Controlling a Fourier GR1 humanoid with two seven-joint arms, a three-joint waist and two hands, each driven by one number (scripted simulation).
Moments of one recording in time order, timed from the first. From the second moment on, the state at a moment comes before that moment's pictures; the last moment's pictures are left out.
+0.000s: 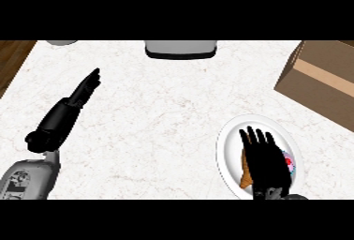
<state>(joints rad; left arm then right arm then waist) -0.22 0.28 -0.03 -1.55 -0.09 -0.18 -0.05 -0.09 -0.32 0.54 -1.71 1.09 0.46 0.71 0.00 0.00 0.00</state>
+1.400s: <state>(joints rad) -0.22 0.26 0.02 -1.55 -0.12 -0.22 -0.06 -0.27 -0.47 0.37 -1.59 0.90 0.15 -0.20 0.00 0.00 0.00</state>
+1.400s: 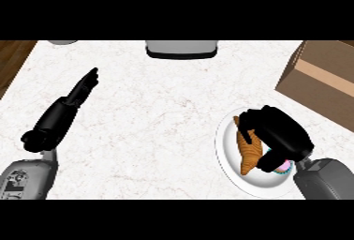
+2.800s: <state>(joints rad) -0.23 0.23 0.02 -1.53 -0.15 -0.23 -0.08 -0.66 -0.69 -0.29 -1.13 0.66 0.17 -0.14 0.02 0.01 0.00</state>
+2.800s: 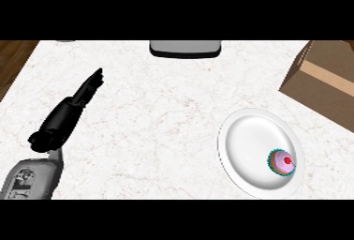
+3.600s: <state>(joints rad) -0.28 0.22 0.01 -1.53 -0.15 -0.25 -0.05 -0.81 -0.90 -0.13 -0.47 0.87 0.35 -0.45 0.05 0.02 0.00</state>
